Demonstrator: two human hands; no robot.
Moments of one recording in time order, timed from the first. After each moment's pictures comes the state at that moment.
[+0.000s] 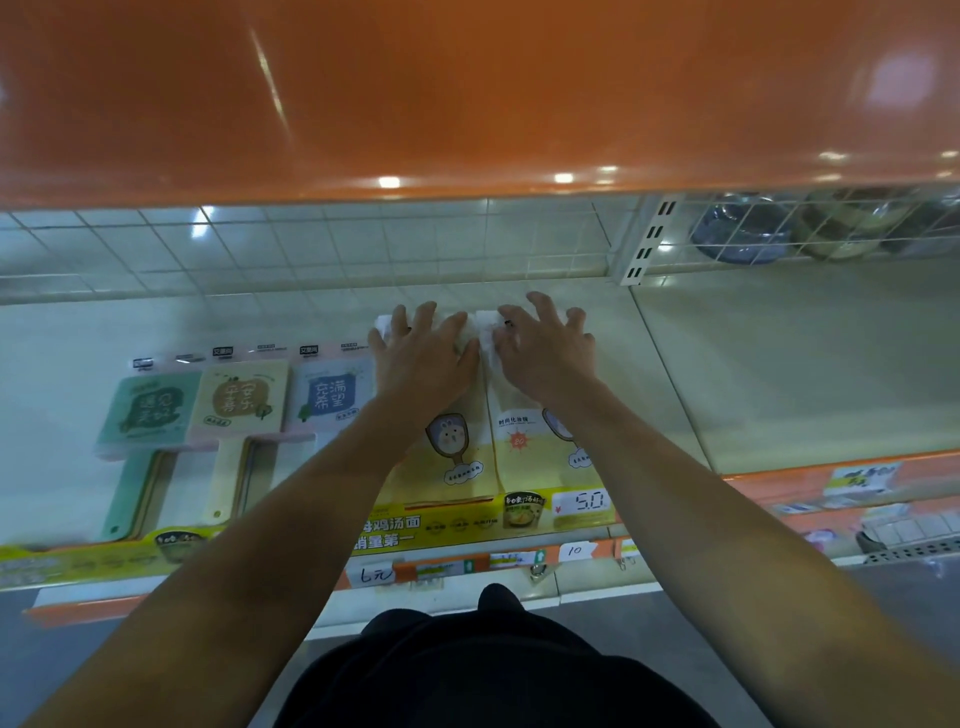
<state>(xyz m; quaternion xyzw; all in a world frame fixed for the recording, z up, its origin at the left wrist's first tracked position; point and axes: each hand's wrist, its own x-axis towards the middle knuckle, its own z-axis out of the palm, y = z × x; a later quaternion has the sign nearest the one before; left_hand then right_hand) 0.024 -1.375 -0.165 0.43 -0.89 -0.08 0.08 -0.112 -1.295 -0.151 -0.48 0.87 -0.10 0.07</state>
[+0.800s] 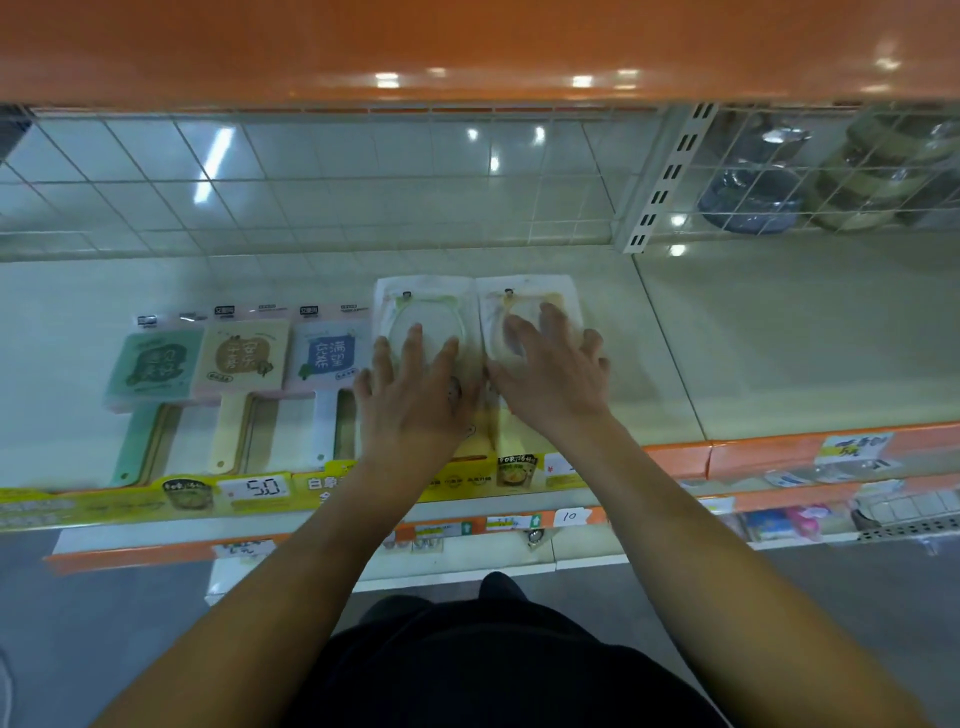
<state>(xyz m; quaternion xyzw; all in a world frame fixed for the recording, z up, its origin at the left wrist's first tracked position) 0.074 -1.288 -0.161 0.48 -0.87 -0.08 0.06 -0.073 -1.235 -0.148 -0.46 0.88 -0.08 0.10</state>
